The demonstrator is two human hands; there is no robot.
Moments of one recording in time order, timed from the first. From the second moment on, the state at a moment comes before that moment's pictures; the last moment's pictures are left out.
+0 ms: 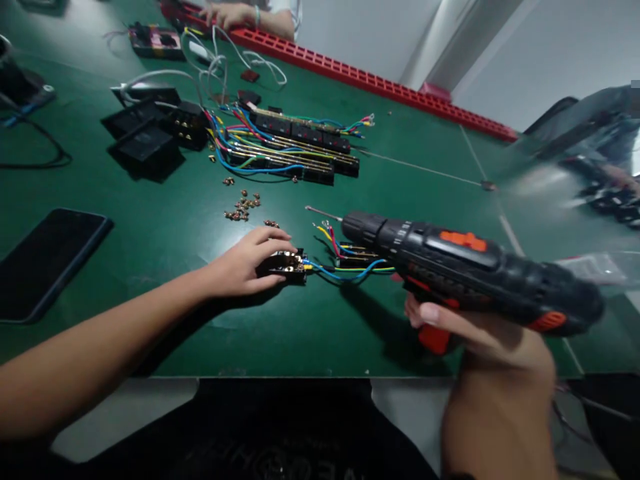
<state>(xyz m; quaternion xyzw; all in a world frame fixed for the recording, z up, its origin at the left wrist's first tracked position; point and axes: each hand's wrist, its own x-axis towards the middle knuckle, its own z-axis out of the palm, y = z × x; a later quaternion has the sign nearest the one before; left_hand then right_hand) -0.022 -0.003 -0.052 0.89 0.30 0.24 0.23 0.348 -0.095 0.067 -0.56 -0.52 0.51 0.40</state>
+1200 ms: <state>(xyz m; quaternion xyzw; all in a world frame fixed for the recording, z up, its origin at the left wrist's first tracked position) -0.049 0.066 -0.030 0.89 0.42 0.13 0.09 0.312 -0.100 -0.036 -0.28 -0.35 0.74 0.51</state>
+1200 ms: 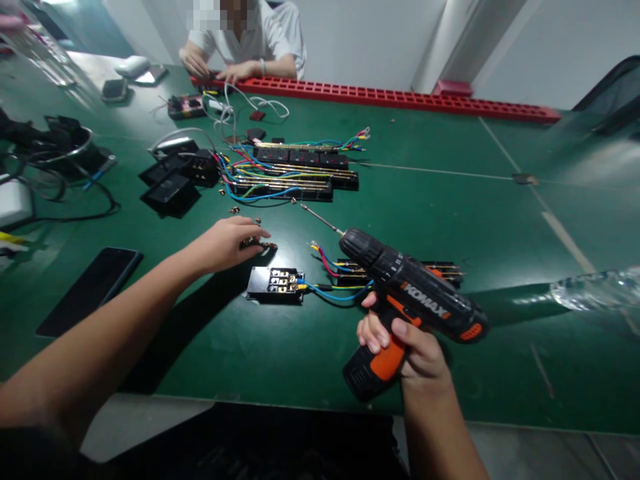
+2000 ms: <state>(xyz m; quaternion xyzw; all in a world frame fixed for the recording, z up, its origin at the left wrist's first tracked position) -0.057 0.056 -0.041 0.82 0.49 0.22 0.17 0.299 -0.094 -0.029 -0.34 -0.36 0.67 0.55</state>
